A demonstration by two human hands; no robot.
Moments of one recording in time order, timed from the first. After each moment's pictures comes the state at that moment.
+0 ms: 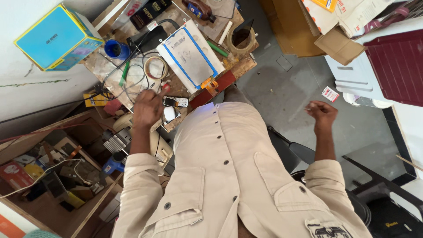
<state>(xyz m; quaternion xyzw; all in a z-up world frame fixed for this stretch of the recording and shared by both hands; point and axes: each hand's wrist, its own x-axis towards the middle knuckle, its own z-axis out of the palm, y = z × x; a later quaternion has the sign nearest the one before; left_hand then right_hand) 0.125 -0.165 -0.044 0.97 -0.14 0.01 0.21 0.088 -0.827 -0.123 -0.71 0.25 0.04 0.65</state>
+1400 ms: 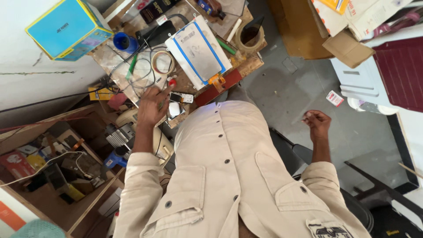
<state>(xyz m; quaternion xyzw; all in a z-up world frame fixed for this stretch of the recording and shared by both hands) 0.114 -0.162 -0.030 0.96 -0.08 -0.05 0.28 0.052 -0.816 -0.154 -0.64 0.26 0.09 0.72</state>
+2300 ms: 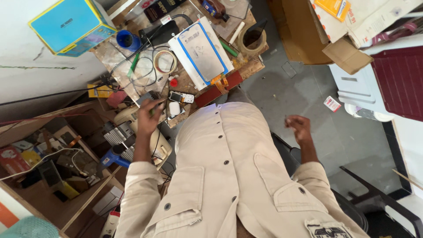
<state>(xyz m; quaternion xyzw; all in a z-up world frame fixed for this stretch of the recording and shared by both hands) 0.059 -0.143 -0.077 0.88 0.10 -0.05 0.47 0.048 -0.777 -0.168 -0.68 0.21 0.20 0.68</state>
